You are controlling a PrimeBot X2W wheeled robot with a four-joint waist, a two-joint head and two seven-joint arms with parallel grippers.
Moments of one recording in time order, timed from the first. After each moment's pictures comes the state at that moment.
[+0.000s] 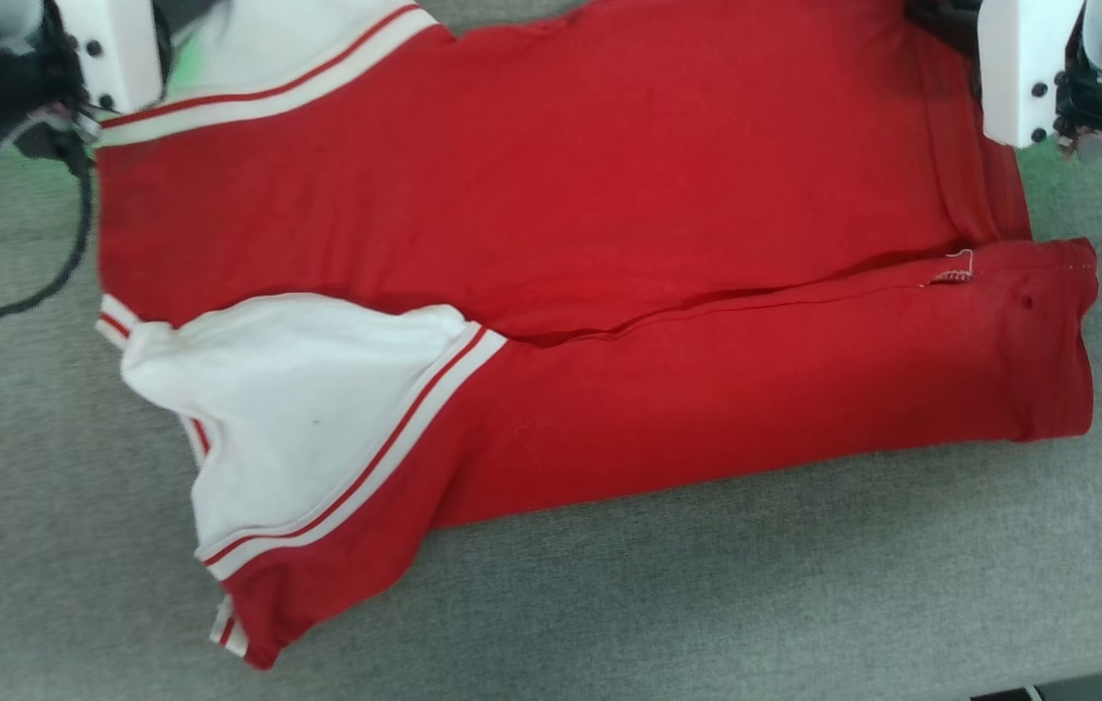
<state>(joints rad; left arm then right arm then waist) -1.41 0.68 -1.03 0.63 -1.33 -0.13 0.59 -1.26 -0.52 0.74 0.61 0.92 0.13 0.67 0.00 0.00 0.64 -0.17</state>
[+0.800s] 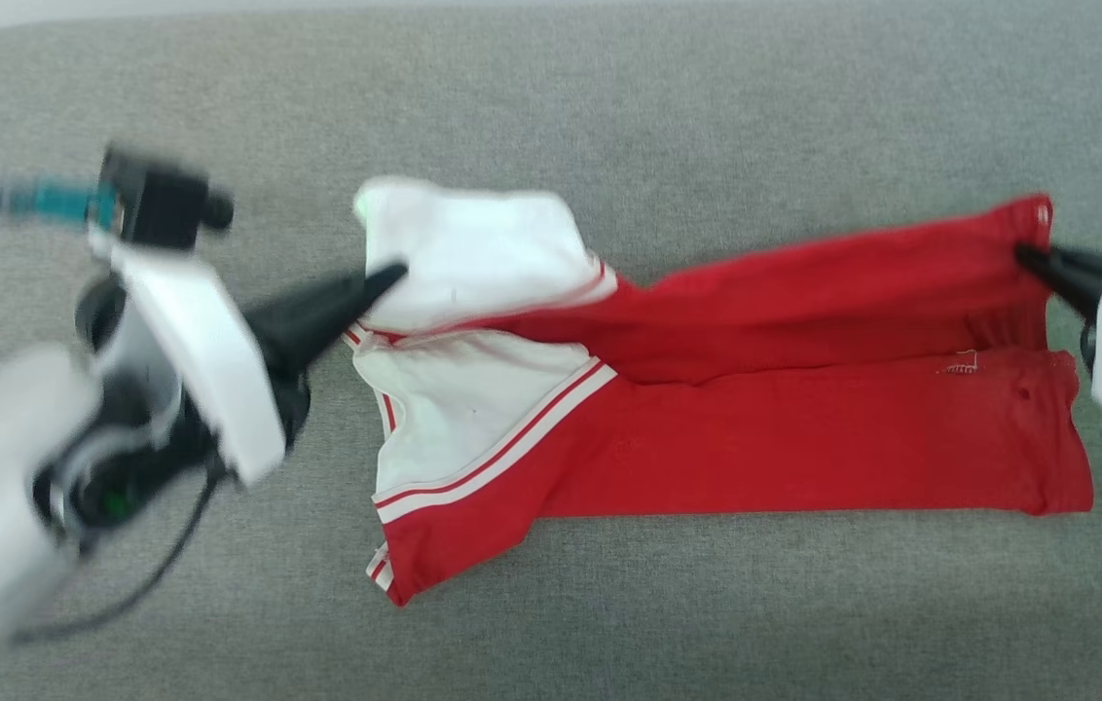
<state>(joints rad) -0.94 0.87 -1.10 0.06 -1.45 -0.13 0.10 -0.74 -0.81 0.63 0.33 0.95 0.13 0.42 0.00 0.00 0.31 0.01</state>
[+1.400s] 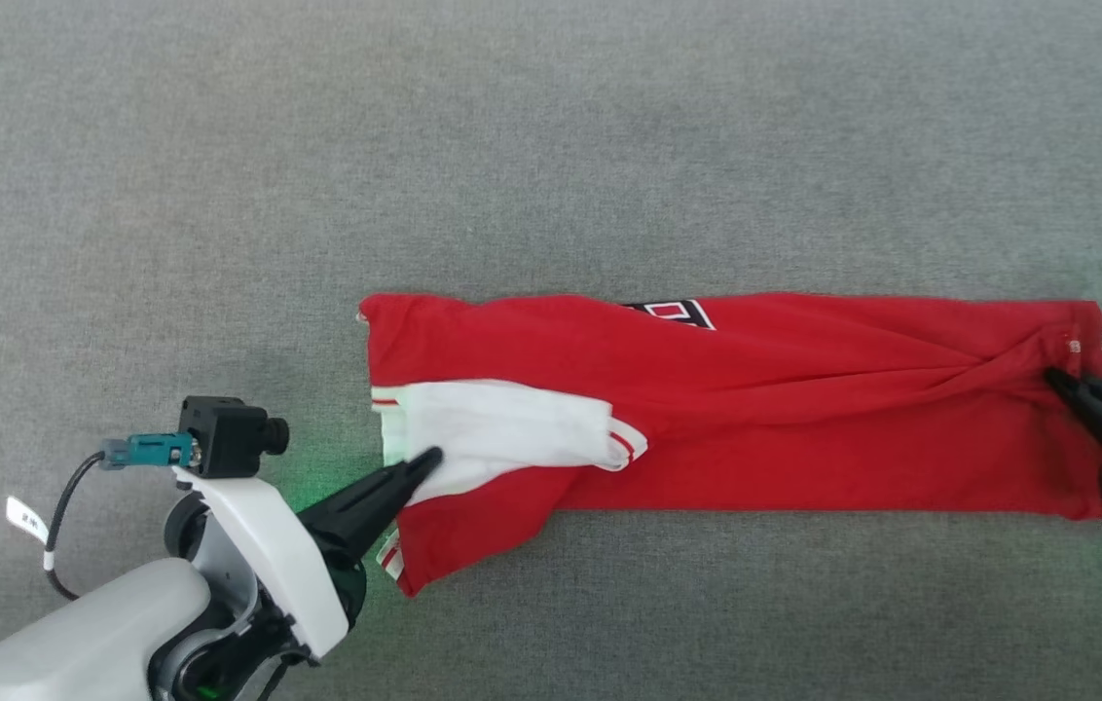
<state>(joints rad) -0.65 0.79 -1.20 0.11 -1.43 -0.13 -0.18 -0.33 -0.73 0.29 0.21 0.73 0.13 0.37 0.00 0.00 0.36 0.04</state>
